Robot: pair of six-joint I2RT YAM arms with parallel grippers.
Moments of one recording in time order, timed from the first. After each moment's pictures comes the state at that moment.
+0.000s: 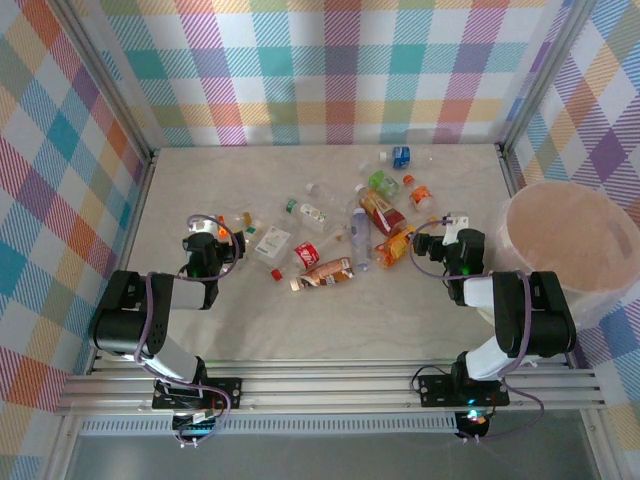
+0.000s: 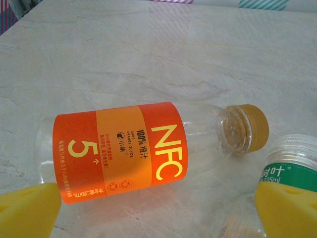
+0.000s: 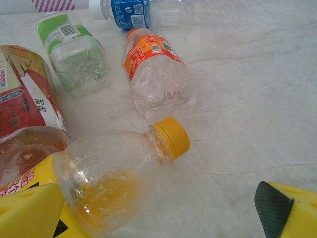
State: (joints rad) left arm -0.08 1.57 0.41 0.74 -0.18 -0.12; right arm 0.01 1.54 0.40 0.72 -0.09 0.04
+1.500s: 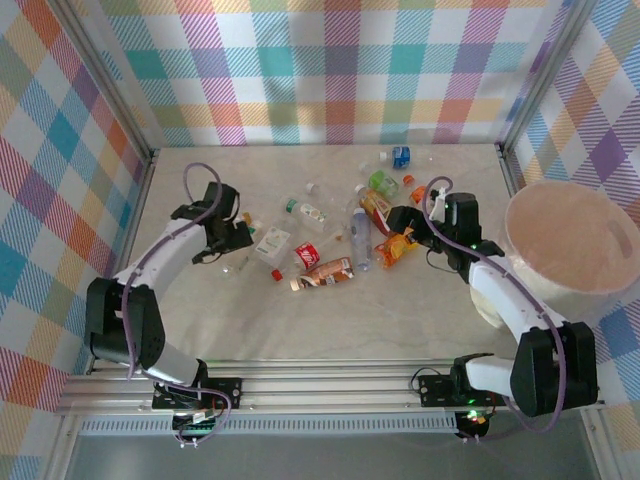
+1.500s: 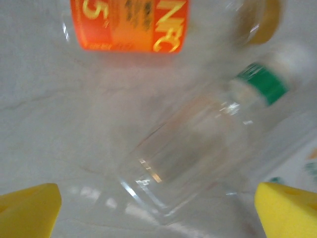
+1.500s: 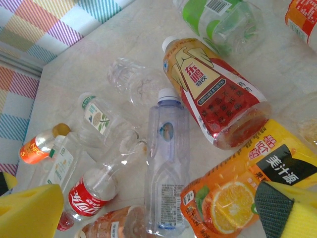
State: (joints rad) left arm -0.20 1.52 1.13 -0.86 -0.19 -0.53; right arm 0.18 1.22 0.79 -0.17 -0.35 0.55
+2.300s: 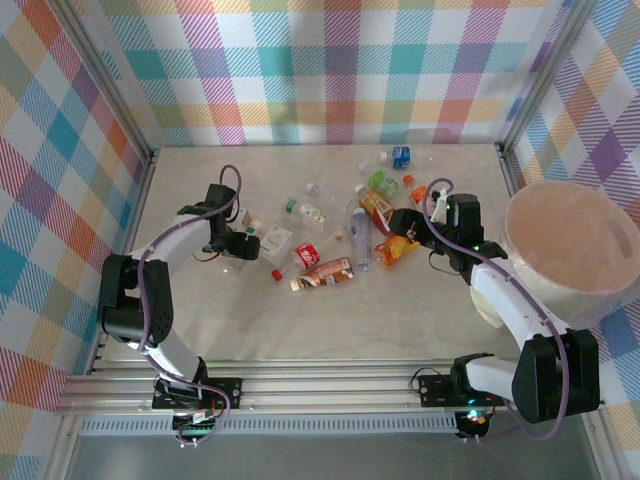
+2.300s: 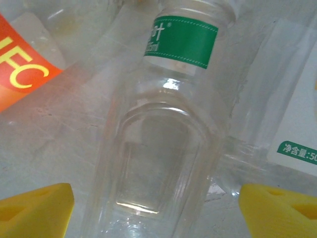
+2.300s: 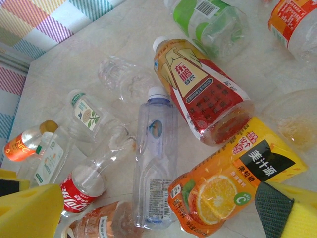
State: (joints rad) left arm -0.17 1.65 1.11 -0.70 0.01 0.02; right arm 0.18 1.20 0.79 -0.22 -0.31 0.51
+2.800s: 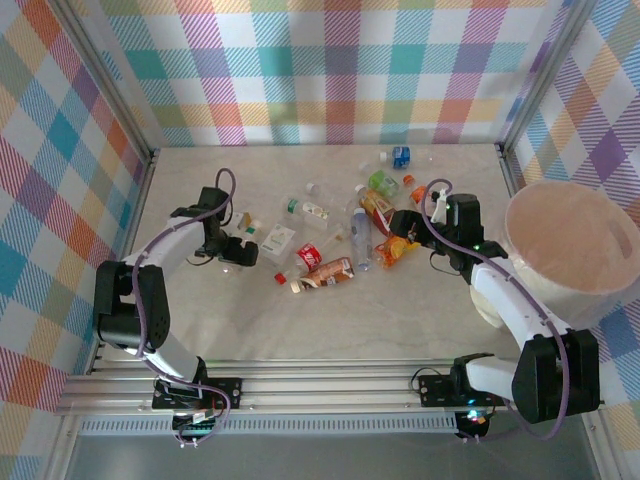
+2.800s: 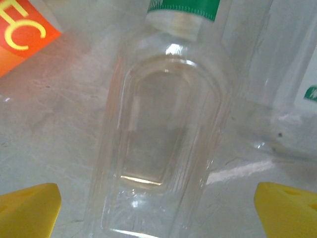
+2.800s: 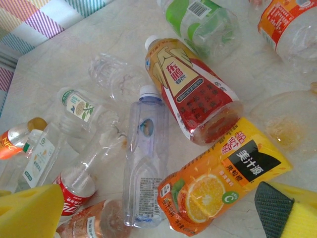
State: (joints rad) left arm -0.14 1.61 1.09 -0.78 0.04 0.10; right arm 0.18 1.20 0.80 -0.25 -0.28 0.47
